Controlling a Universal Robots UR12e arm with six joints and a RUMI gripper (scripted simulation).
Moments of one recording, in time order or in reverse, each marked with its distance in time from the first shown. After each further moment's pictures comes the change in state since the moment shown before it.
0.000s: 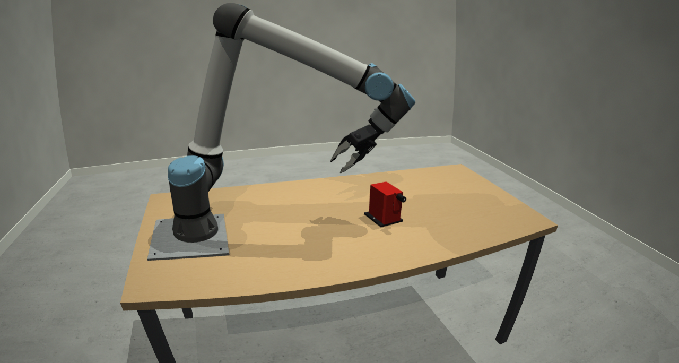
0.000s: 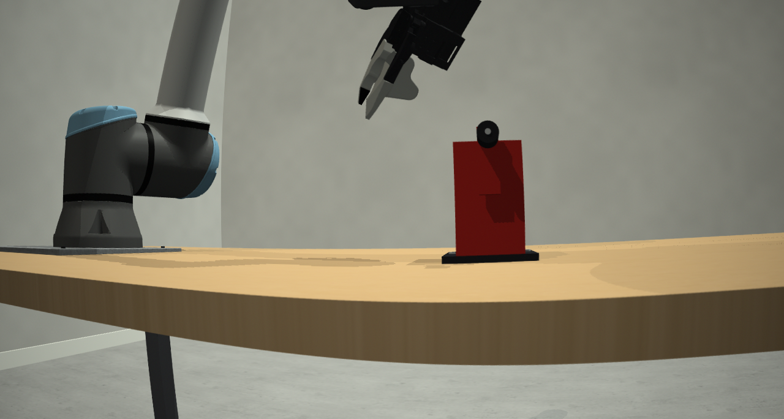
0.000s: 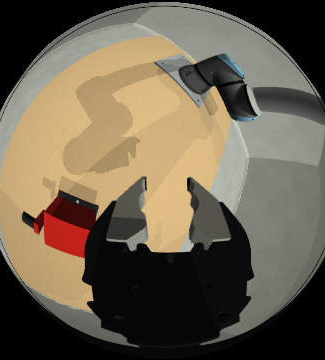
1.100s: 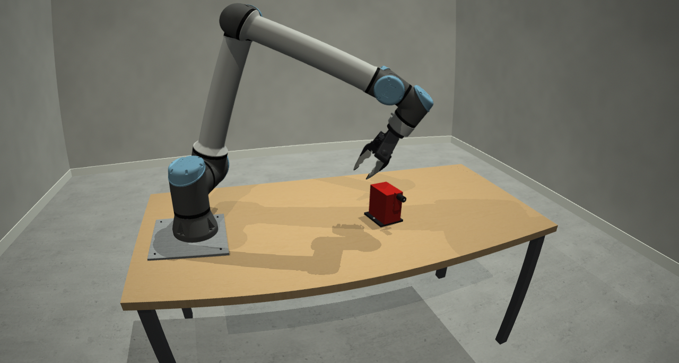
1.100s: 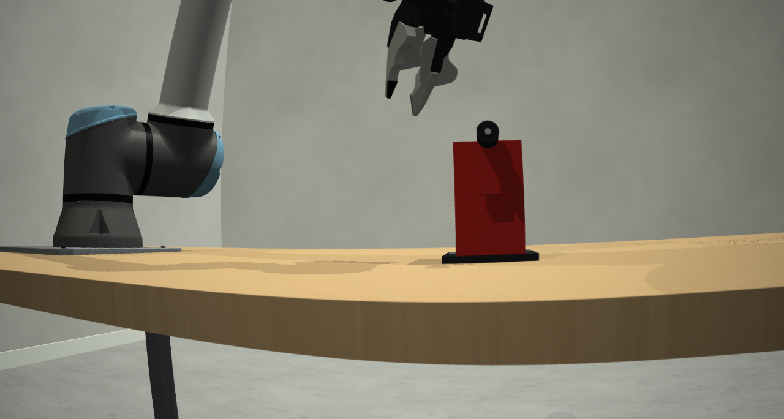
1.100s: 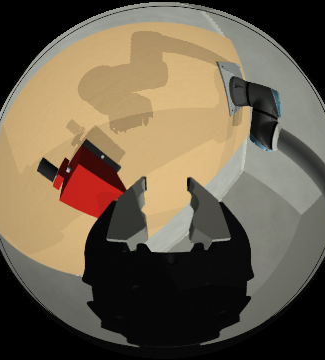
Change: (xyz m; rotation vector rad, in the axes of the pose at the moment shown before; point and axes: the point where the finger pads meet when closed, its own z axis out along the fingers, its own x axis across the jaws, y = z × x) arm -0.083 0.008 -0.048 -0.198 -0.065 -0.397
